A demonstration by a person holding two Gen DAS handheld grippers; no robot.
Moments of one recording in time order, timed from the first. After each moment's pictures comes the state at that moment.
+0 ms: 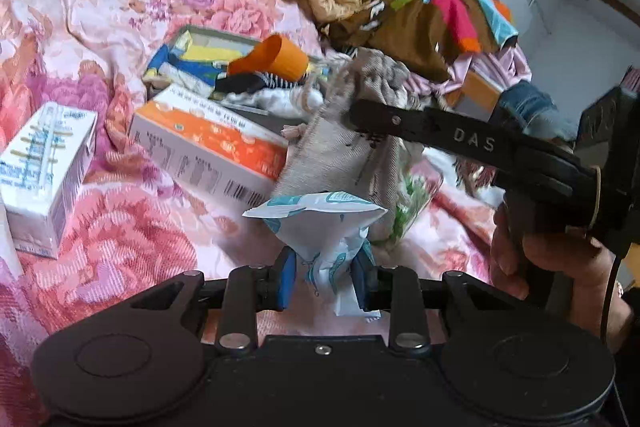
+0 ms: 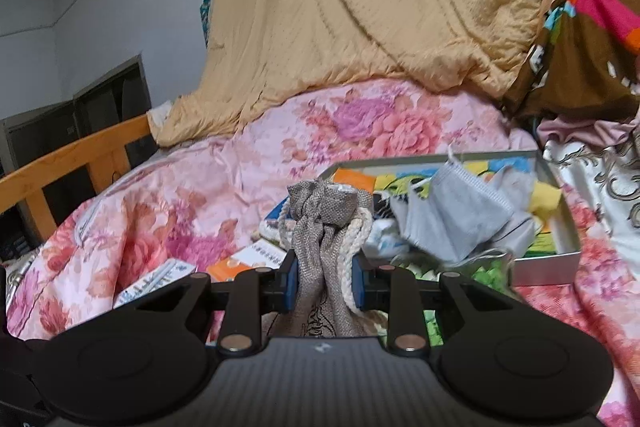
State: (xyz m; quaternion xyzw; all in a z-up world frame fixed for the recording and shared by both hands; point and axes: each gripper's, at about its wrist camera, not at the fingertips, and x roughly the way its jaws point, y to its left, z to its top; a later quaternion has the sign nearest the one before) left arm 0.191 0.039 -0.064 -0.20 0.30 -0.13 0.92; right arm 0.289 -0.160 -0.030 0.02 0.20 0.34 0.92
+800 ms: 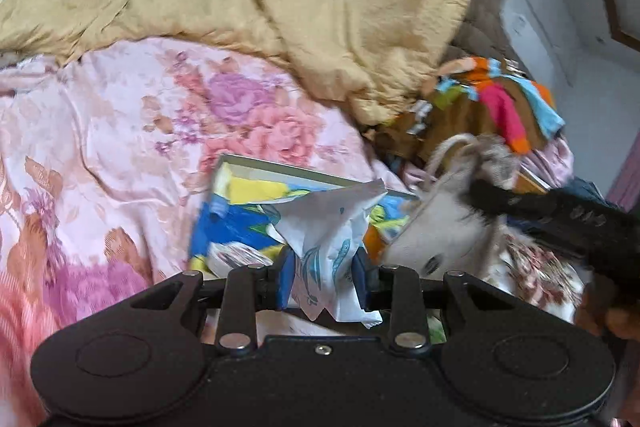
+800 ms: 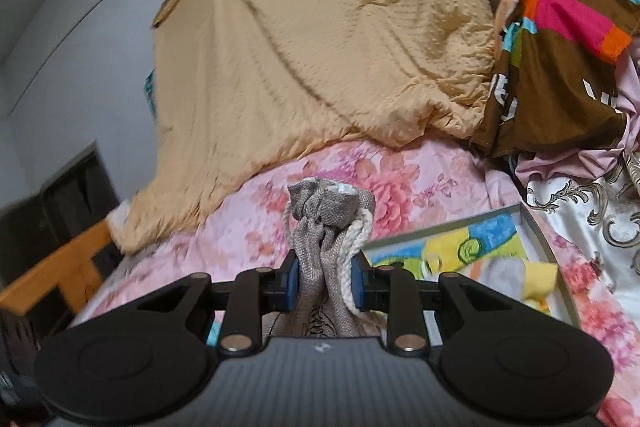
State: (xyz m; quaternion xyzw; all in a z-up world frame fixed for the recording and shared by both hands) left arm 0.300 0.114 -0.006 -0.19 0.21 -0.06 0.96; right arm 0.381 -0.153 0.032 0.14 0.17 0.28 0.94
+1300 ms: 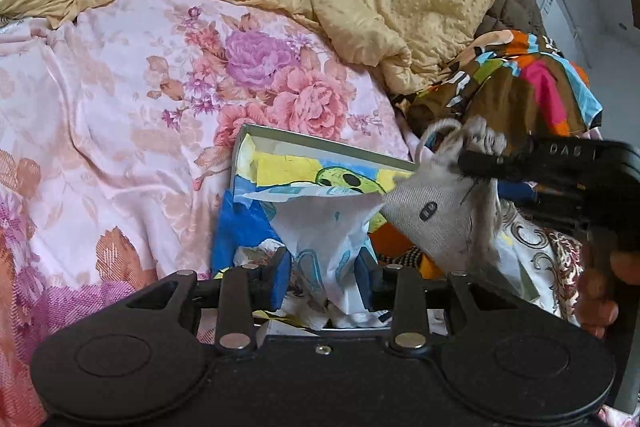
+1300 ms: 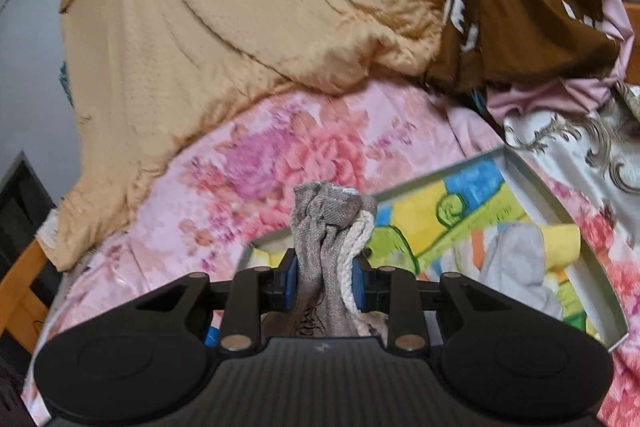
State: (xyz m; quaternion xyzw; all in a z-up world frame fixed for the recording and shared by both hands) left arm 0.362 0.138 -0.035 -0.19 0.26 -0.06 0.94; right arm 0.455 -0.112 0.004 0.16 0.27 0.19 0.93
